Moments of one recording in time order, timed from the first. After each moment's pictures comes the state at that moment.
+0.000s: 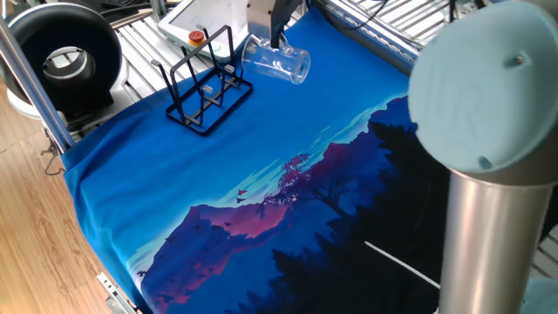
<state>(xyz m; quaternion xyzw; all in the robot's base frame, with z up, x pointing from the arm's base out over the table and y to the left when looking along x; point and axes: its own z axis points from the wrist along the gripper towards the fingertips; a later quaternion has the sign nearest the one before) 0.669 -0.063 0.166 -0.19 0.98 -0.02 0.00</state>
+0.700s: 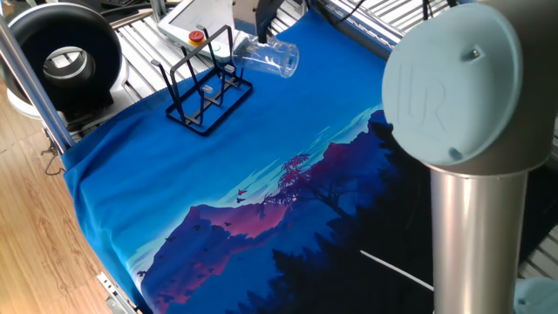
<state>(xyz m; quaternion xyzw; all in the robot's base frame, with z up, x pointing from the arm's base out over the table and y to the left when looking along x) 0.700 -0.055 0.162 -0.20 0.98 -0.04 0.00</state>
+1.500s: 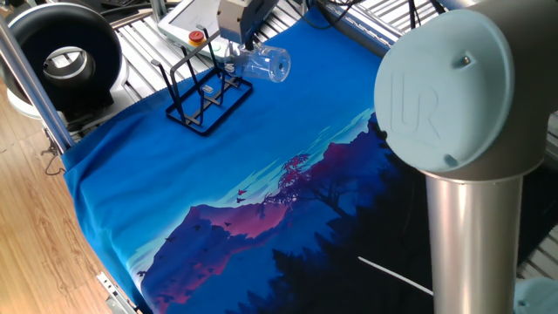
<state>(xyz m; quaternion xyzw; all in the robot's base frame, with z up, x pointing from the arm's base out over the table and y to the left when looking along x) 0.716 -0.031 0.145 -0.19 0.98 -0.05 0.02</state>
